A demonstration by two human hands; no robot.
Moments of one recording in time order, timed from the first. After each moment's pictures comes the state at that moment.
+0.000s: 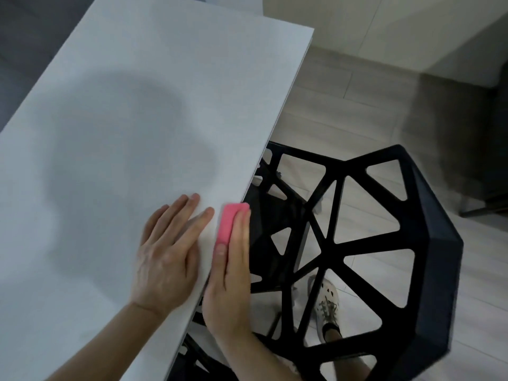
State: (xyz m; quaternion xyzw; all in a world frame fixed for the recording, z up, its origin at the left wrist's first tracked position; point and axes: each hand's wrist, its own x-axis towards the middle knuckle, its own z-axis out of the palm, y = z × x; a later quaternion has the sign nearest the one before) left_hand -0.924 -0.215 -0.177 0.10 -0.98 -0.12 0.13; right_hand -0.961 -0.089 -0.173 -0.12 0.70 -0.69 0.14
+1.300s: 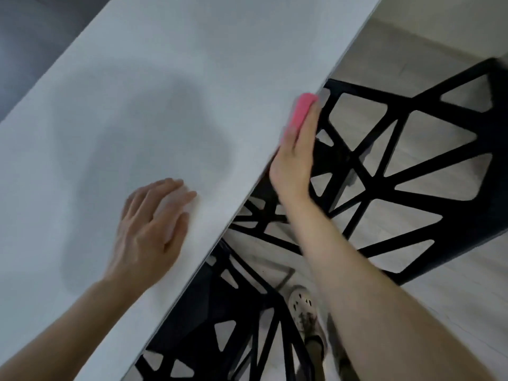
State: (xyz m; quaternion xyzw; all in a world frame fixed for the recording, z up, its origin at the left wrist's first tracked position) left_hand -0.705 -0.198 -0.166 0.18 -0.97 -0.10 0.15; right_hand -0.960 -0.088 -0.174 -0.10 0.73 -0.66 0.17
